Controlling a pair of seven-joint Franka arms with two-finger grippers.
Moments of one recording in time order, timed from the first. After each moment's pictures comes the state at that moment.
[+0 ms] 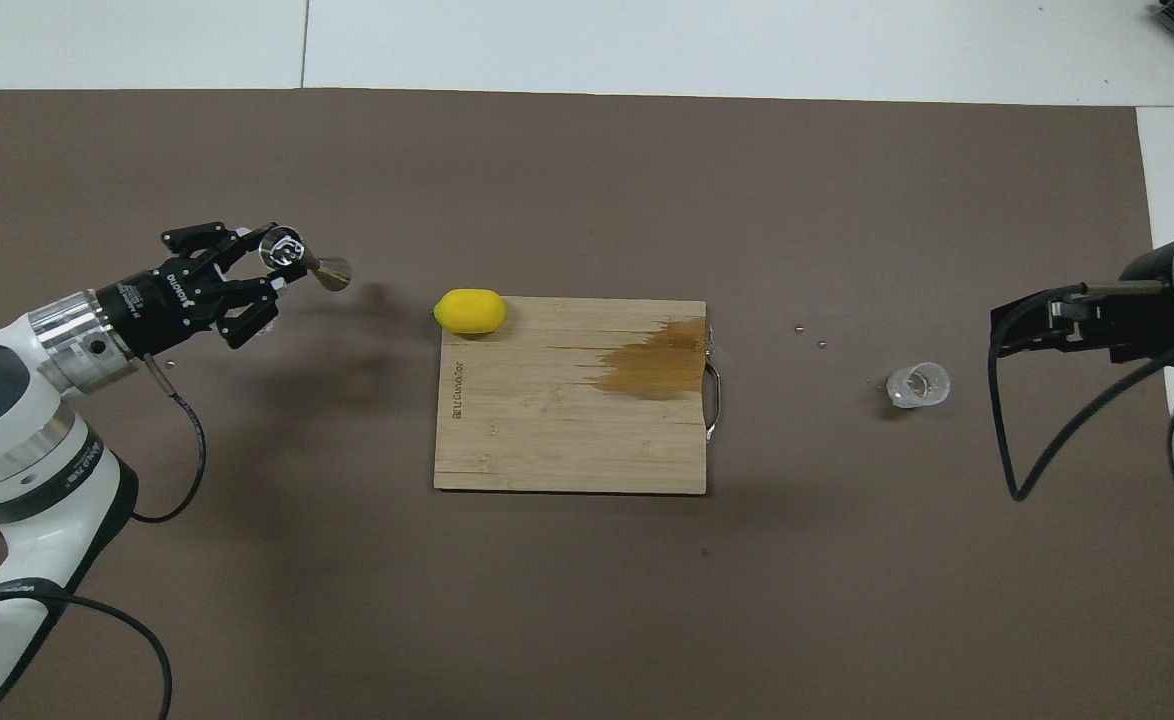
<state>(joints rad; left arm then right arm) -0.52 0.21 0.59 -2.13 -1.75 2.00 -1.01 -0.04 -0.02 0.12 -1.60 -0.03 1.53 0.15</state>
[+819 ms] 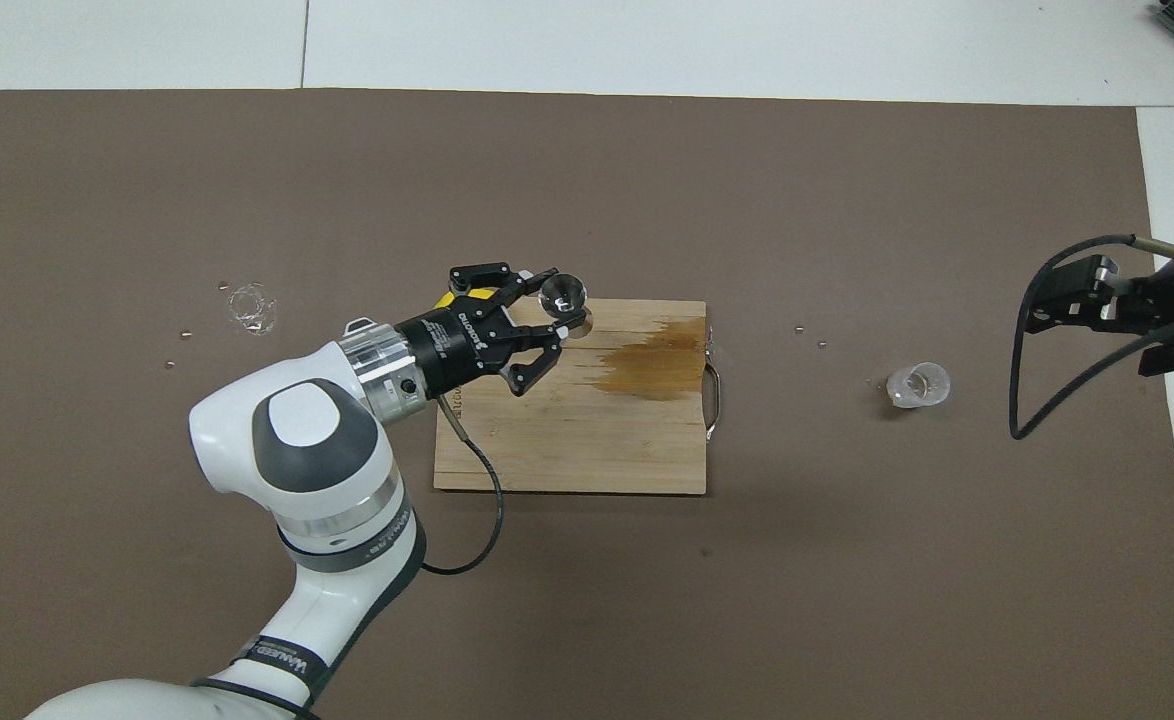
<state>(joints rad) -0.90 0.19 0.39 -2.08 -2.00 2.46 -1.05 -0.09 -0.02 0.11 -1.62 -0.03 1.57 0.47</state>
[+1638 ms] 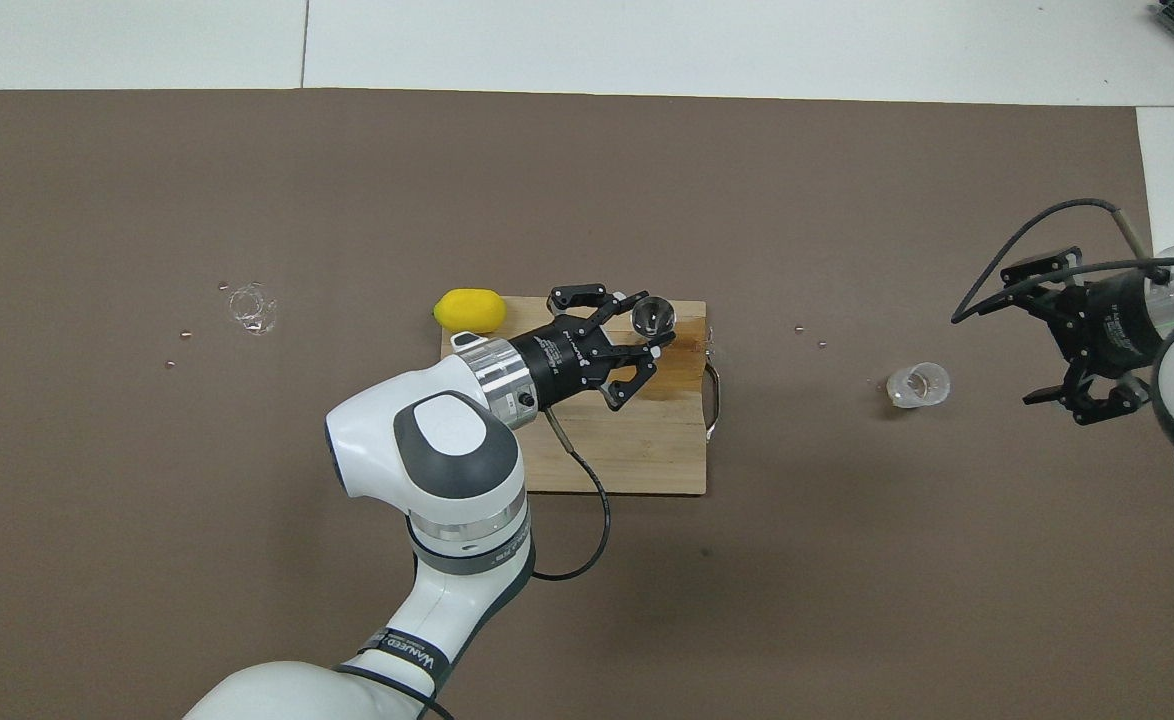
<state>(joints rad) -1.04 0.37 0.38 -1.93 -2.10 2.55 -1.05 -0.26 0.08 0.11 -1.90 0.30 1.86 1.02</state>
